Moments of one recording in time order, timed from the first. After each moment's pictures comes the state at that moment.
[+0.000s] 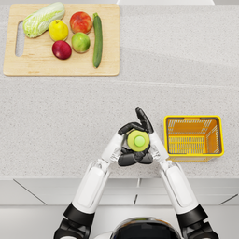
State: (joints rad) left arm 0.48 1.52 0.41 -1.69 1.34 -0.10 0.01; right arm 0.44 -1.49 0.44 1.55 1.34 0.04 0.00
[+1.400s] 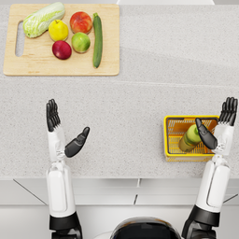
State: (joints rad) left arm 0.40 1.45 -0.10 -1.73 1.33 0.00 0.00; right arm 0.42 -1.52 -0.22 1.63 1.33 0.02 -0.06
